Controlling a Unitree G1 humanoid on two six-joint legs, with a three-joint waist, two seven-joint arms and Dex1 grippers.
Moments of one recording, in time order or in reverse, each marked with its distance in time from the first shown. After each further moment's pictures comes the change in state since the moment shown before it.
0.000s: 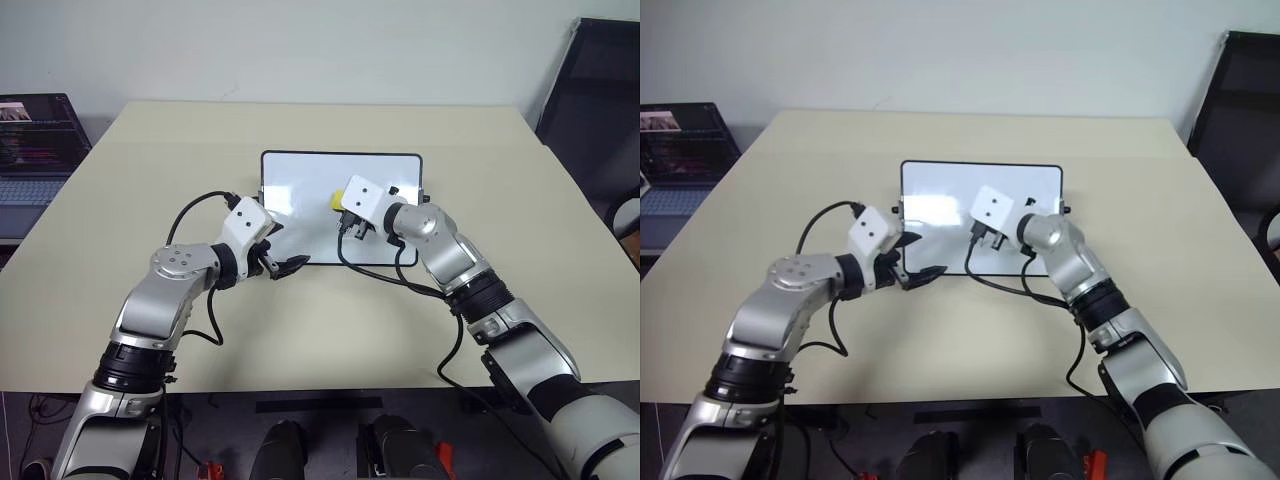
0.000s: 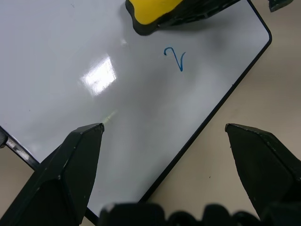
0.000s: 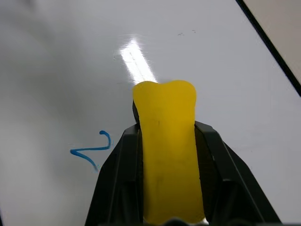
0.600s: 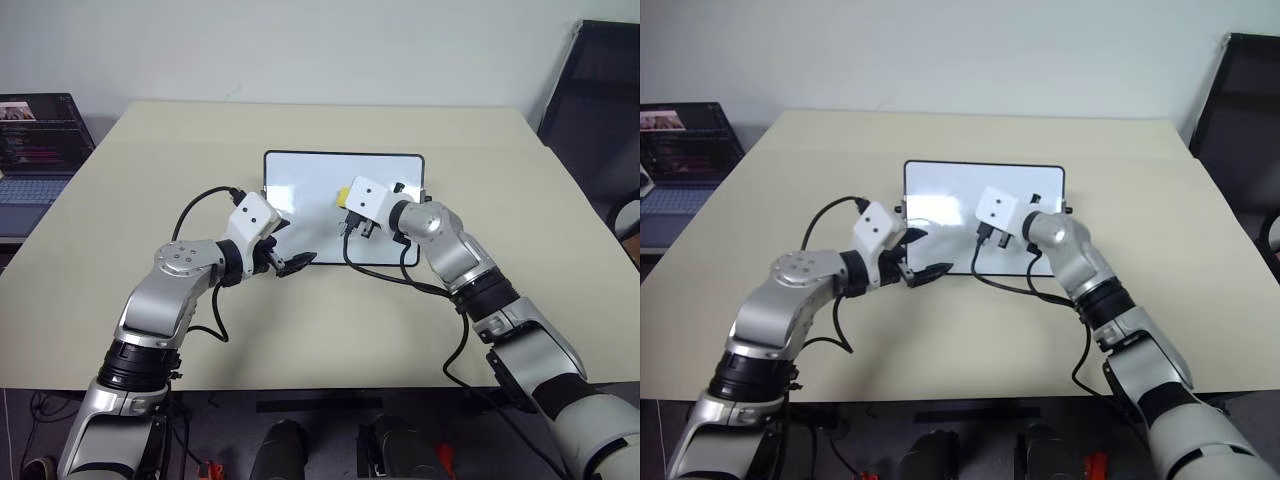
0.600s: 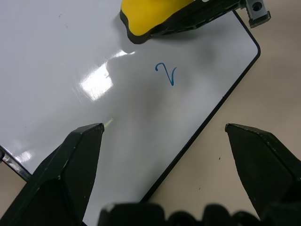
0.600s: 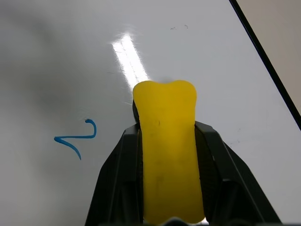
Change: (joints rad) left arm -0.017 -0.018 -0.001 -0.035 -0.003 0.031 0.000; right arm 0.008 -0.043 0.008 -0.018 -0.040 -0.015 0.044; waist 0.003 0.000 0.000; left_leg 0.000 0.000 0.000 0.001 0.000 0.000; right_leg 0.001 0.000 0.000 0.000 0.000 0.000
